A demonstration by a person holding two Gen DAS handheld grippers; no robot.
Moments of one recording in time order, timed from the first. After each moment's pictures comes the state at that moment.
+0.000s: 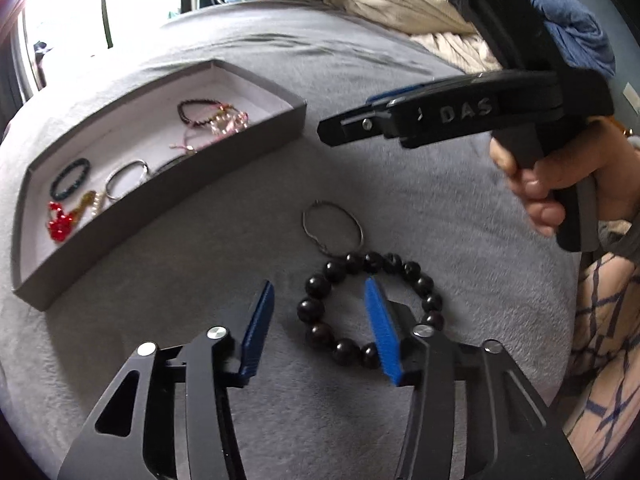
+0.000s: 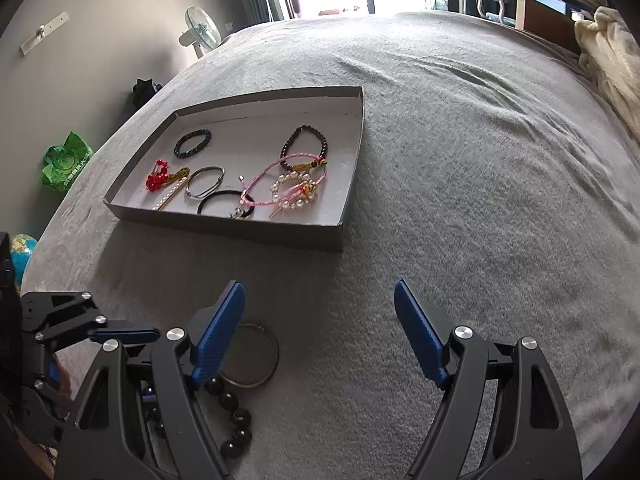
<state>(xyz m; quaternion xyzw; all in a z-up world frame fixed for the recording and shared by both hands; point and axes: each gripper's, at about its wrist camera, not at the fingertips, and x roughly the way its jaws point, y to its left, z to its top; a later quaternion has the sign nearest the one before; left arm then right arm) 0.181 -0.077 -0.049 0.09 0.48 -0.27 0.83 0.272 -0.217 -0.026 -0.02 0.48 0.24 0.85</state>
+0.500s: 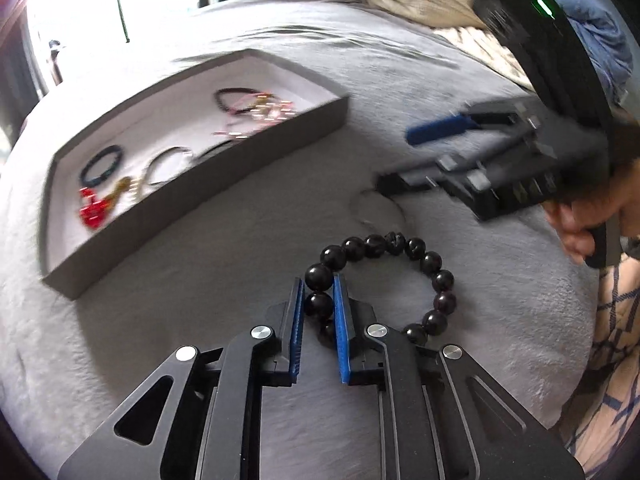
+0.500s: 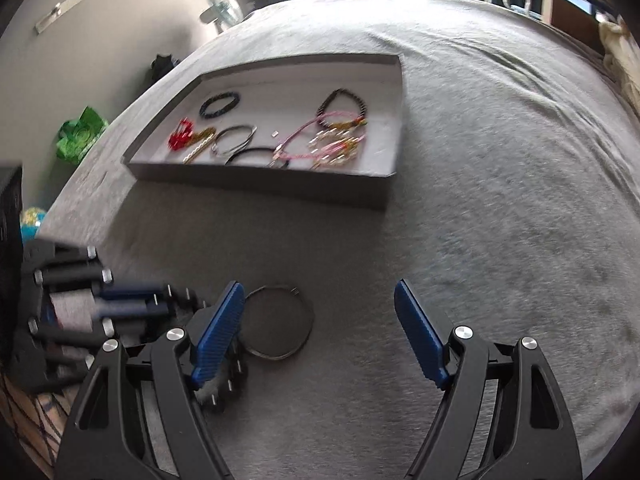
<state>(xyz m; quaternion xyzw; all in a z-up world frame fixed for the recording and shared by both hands) 0.188 -0.047 -0.043 0.10 0.49 -0.22 0.84 0.250 -0.194 -0.045 -0.04 0.50 0.28 0.82</state>
